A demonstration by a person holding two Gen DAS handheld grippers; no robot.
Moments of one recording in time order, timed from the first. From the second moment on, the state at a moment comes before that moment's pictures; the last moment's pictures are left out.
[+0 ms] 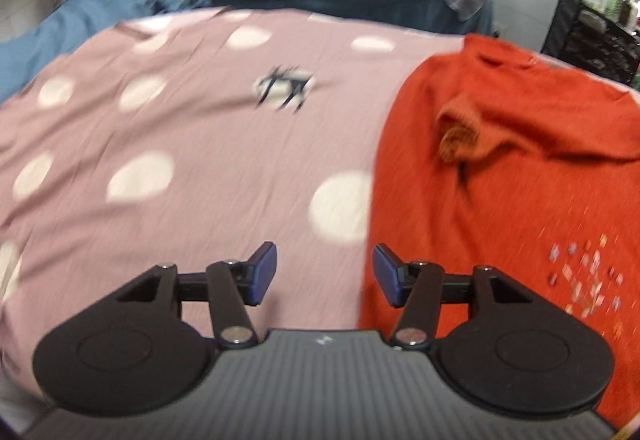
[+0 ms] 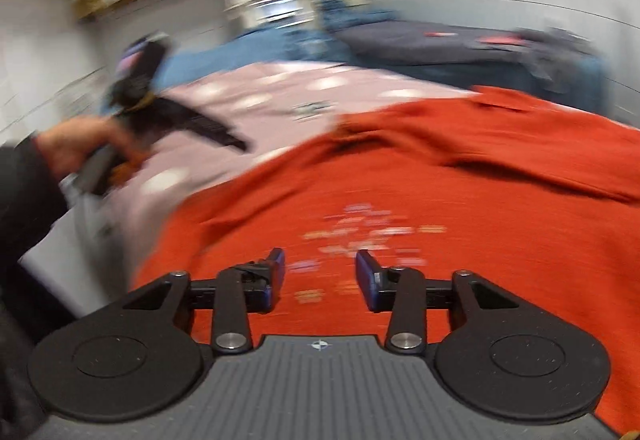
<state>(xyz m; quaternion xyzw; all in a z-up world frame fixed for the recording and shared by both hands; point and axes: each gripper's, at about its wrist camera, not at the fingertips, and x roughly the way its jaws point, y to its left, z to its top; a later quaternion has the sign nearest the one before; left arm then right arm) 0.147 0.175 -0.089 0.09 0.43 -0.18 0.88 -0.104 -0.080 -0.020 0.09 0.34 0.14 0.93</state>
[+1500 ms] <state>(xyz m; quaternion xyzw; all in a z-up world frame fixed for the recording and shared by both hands) 0.169 0.074 -0.085 -0.02 0.34 -0.25 0.91 -0.116 -0.268 -0.087 0.58 0.14 -0.26 0.76</state>
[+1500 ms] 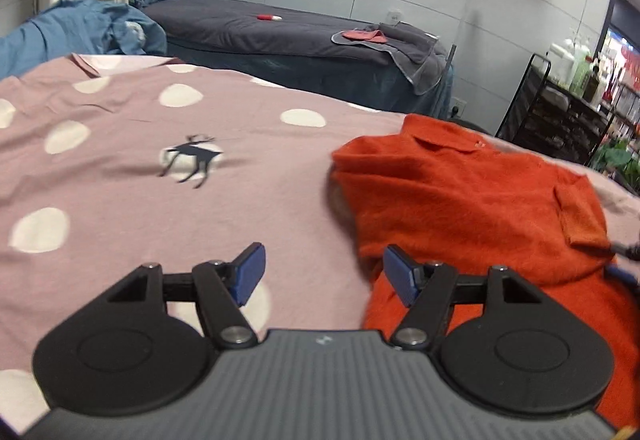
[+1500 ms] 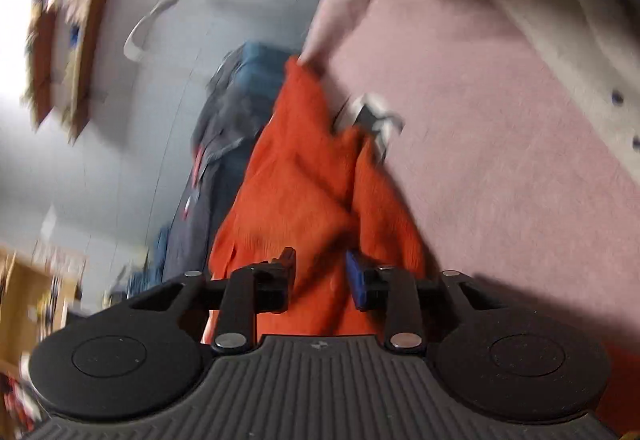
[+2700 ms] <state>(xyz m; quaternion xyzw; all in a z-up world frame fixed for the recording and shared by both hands) 0.396 -0.007 -0.092 0.03 0.41 -0.16 0.90 -0.108 -0.256 -0.085 0.42 0.25 -0.17 0.86</state>
